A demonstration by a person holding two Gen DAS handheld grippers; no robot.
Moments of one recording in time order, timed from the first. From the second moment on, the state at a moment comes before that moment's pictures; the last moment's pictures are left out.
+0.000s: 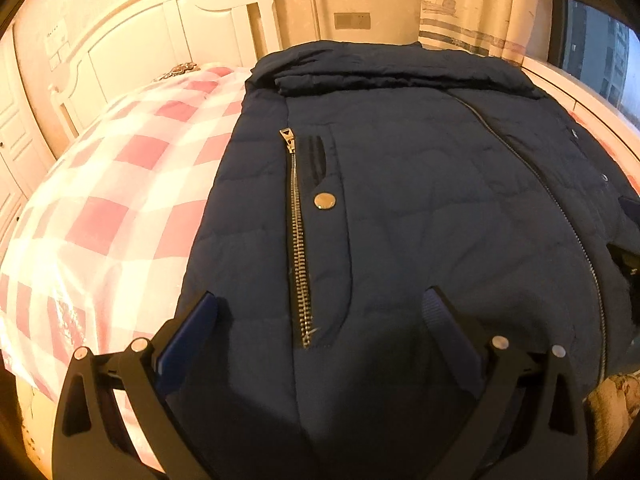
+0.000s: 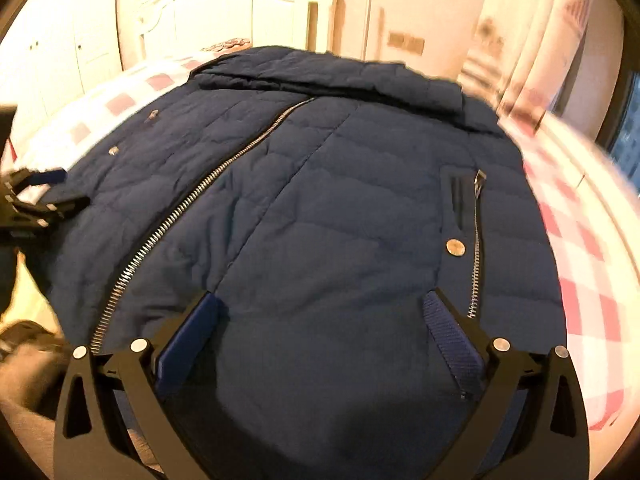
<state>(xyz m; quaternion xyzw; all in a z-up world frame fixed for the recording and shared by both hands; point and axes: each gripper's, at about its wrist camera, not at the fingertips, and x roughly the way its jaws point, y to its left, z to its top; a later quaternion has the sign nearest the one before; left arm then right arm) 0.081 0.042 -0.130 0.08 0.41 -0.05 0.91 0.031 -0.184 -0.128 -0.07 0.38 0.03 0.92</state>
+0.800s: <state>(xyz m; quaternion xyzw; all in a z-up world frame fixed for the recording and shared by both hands) 0.068 0.125 -0.129 -0.04 0.42 -0.07 0.90 -0.043 -0.301 -0.108 0.05 0.36 -0.09 0.93</state>
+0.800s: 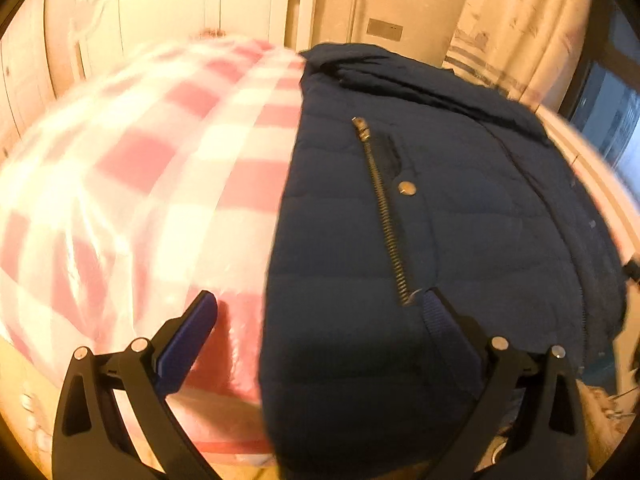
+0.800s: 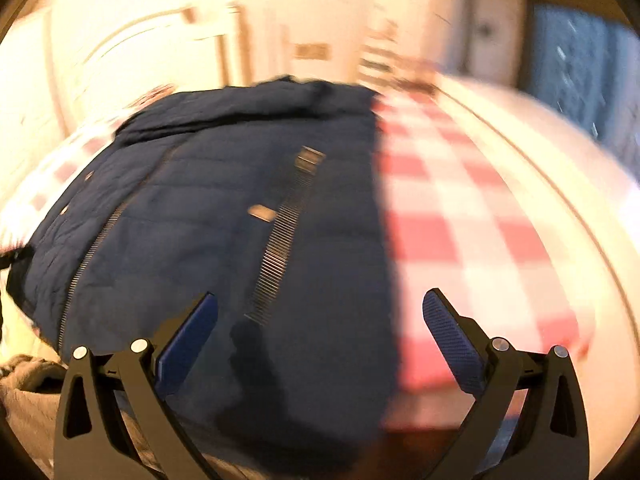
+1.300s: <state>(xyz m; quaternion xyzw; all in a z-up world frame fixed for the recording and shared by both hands) 0.034 0.101 -0.133 0.02 0.42 -0.09 0.90 -0.070 -0.278 -0.129 0.03 0.37 -0.02 0.93</state>
